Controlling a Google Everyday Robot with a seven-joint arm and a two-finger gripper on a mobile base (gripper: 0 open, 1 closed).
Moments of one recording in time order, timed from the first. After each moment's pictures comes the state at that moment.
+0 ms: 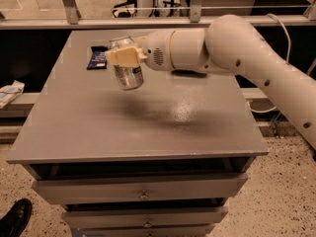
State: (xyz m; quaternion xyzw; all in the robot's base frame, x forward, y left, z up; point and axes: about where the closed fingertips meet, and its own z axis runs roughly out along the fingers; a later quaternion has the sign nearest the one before) arm 0.603 0.071 0.956 -0.37 0.69 0.38 0.49
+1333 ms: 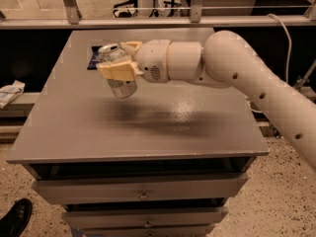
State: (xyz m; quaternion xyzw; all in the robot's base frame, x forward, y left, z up) arm 0.575 0.091 0.950 -0.45 0.60 0.38 0.54
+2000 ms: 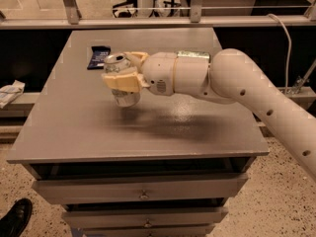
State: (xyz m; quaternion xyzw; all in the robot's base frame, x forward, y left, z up) arm 0.559 0.080 0.934 -0.44 0.59 0.39 0.55
